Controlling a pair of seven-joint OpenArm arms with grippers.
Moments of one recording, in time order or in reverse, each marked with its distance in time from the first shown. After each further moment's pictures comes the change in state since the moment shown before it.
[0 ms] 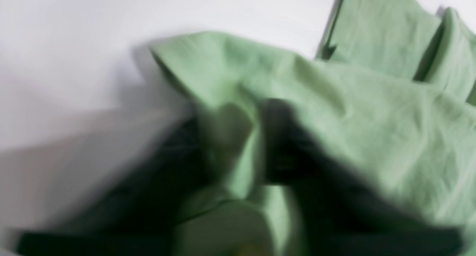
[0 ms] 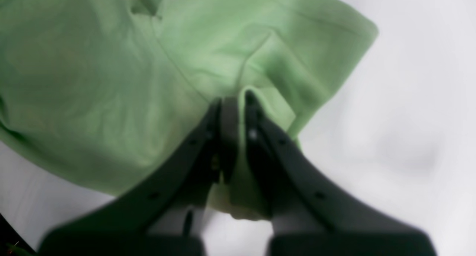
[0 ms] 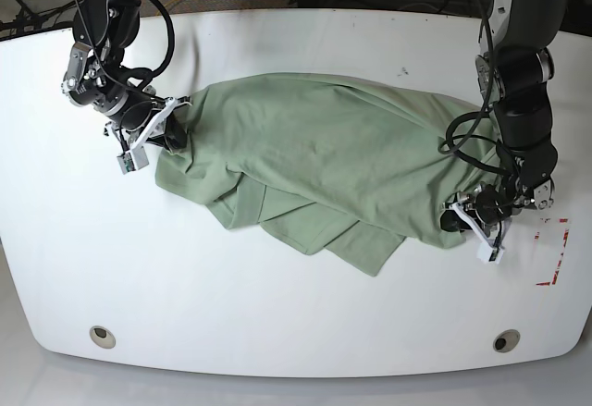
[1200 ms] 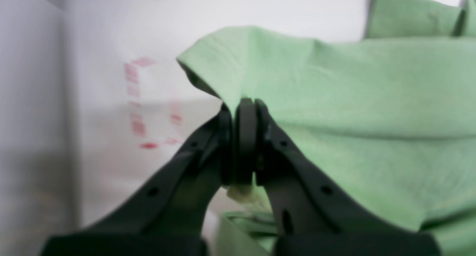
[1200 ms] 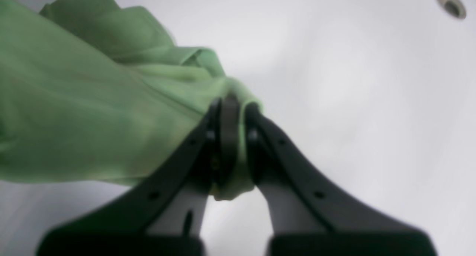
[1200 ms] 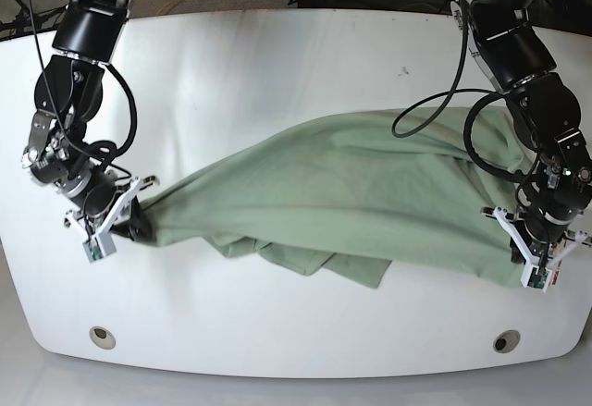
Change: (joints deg) left arm 14.6 4.3 -3.7 69.3 2.2 4.1 30.3; right arm 19.3 8.9 -3.7 -1.5 -0.1 0.4 -0.5
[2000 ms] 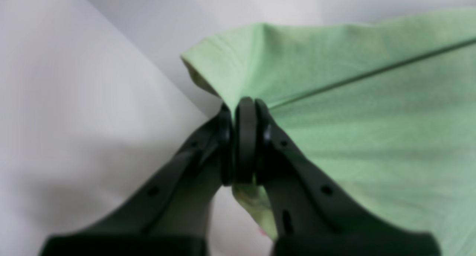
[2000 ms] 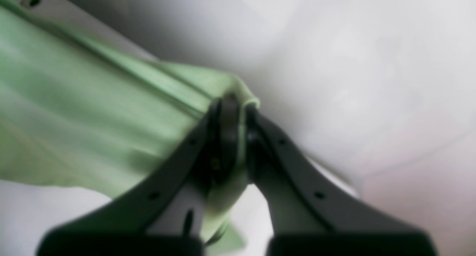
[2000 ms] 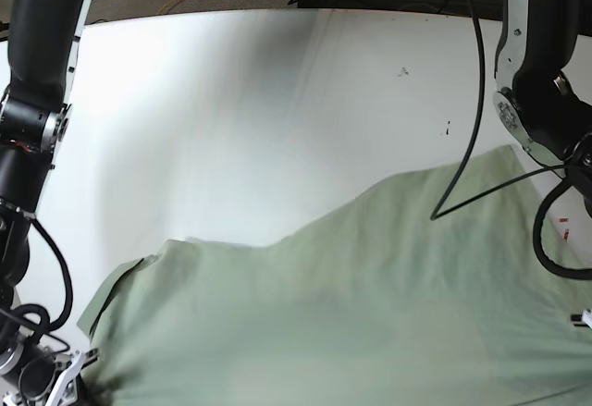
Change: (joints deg) left arm -26.8 -7.2 -0.9 9.0 -1.5 -0.2 7.8; right arm 44.1 11.3 -17.2 -14.6 2.0 0.8 -1.4
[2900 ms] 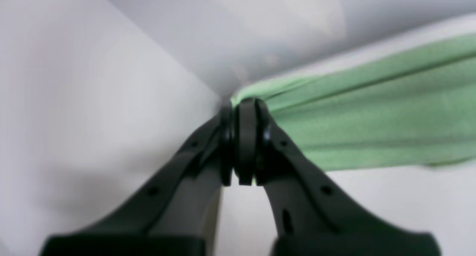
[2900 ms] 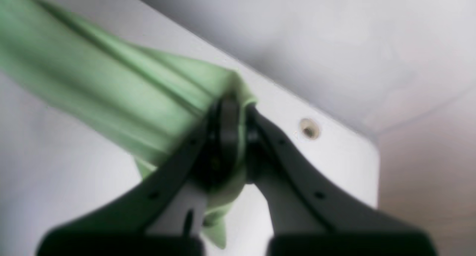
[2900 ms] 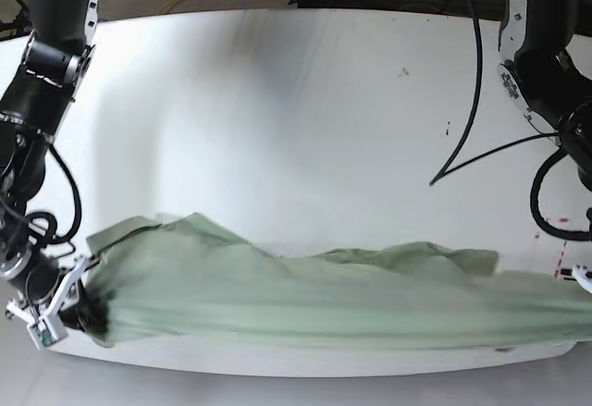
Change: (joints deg) left arm 12.5 -2.1 -0.7 4.7 -0.7 -0.3 3.5; right arm -27.6 -1.3 14.8 16.7 0.8 2.3 -5.6
